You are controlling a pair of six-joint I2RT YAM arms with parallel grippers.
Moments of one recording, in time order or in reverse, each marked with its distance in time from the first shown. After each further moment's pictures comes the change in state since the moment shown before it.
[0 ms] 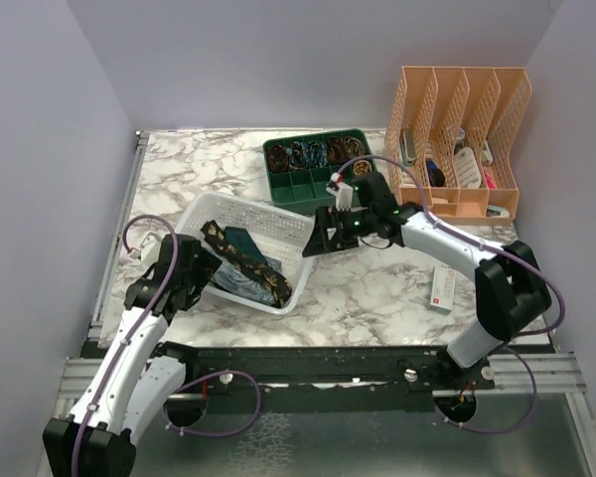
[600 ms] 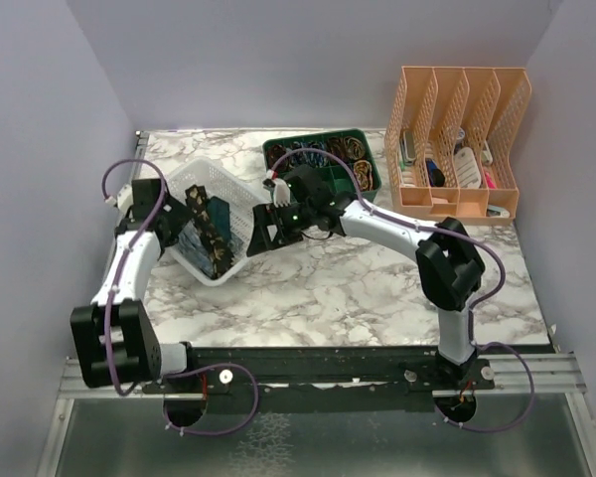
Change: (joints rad) left arm 0.307 0.532 0.258 0.286 0.019 0.288; right arm 0.257 0.366 0.419 -0.010 0.064 0.078
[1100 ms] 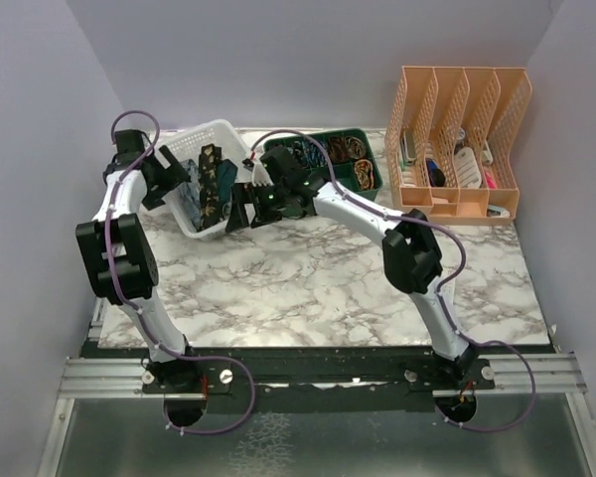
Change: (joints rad) left arm 0.144 0.615 0.614 0.009 0.368 0.317; right arm 0.007 0.347 0.538 -0.135 0.055 0.029
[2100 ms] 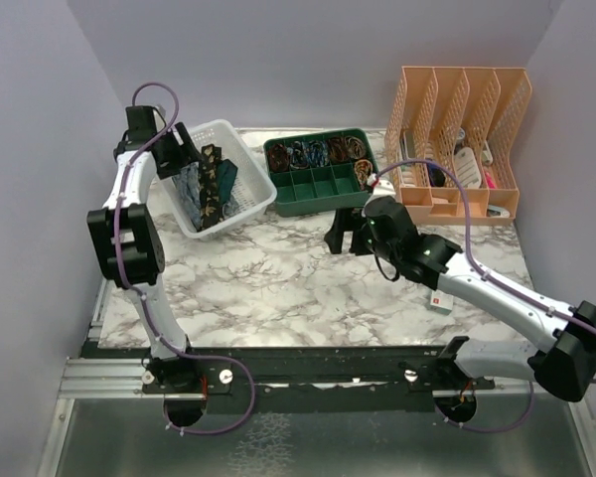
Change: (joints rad) left arm -0.045 0.085 0.222 -0.007 0.146 0.153; right arm -0.008 -1.072 -1.063 0.119 0.778 0.039
